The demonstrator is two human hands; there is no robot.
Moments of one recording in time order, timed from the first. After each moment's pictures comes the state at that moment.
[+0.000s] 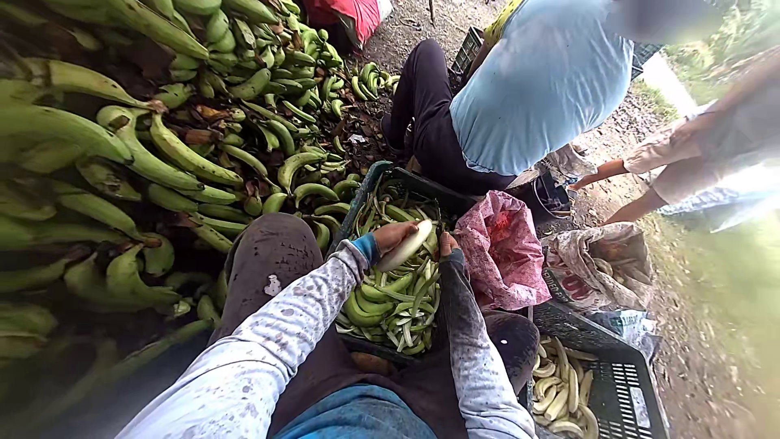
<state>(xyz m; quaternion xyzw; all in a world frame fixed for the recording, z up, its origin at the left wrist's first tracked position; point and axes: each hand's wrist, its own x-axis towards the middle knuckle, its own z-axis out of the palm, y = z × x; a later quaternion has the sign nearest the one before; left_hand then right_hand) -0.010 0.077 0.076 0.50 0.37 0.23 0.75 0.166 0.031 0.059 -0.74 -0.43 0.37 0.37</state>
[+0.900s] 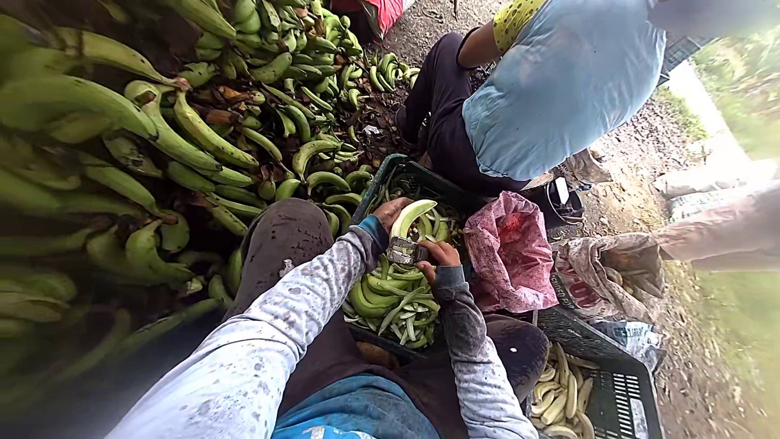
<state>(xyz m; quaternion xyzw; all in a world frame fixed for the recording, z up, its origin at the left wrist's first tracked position) -0.017 0.102 0.082 0.24 0.42 0.31 0.82 0.156 -0.008 0.049 -0.55 -0.78 0.13 0.29</state>
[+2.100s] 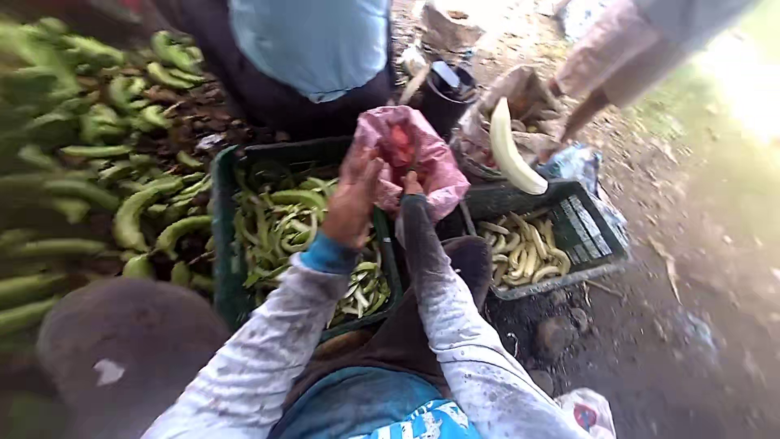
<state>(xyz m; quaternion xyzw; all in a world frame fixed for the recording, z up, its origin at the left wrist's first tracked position) 0.126 -0.039 0.167 0.55 0.23 0.37 0.71 0.258 -0.030 0.113 -0.73 -0.04 0.38 0.57</state>
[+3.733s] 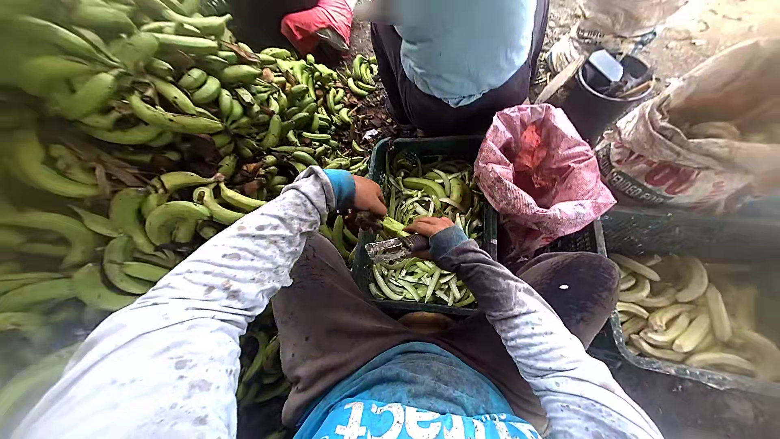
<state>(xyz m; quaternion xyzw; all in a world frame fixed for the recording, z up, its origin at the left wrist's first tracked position) -0.017 0.085 0.198 0.78 0.43 -0.34 0.30 0.137 -0.030 0.015 -0.43 -0.78 0.13 0.43</state>
